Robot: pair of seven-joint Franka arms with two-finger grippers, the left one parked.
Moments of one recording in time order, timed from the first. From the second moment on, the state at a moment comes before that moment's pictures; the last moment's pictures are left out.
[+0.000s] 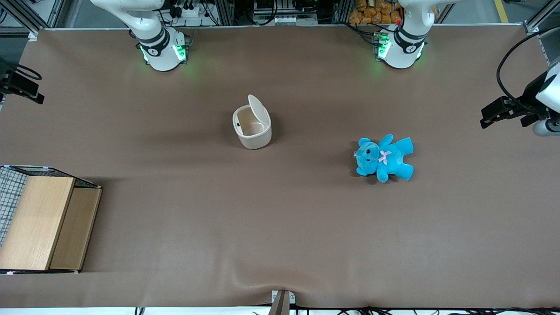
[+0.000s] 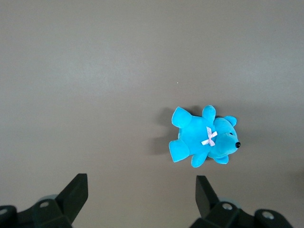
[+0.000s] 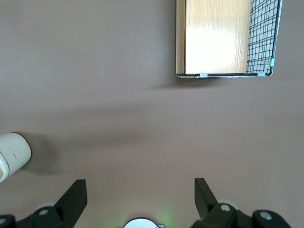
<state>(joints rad) -0.05 -0.02 -0.05 -1.50 -0.03 1.40 -0.05</state>
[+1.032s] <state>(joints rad) -0.05 -0.02 -0.05 -1.51 -0.03 1.42 -0.07</state>
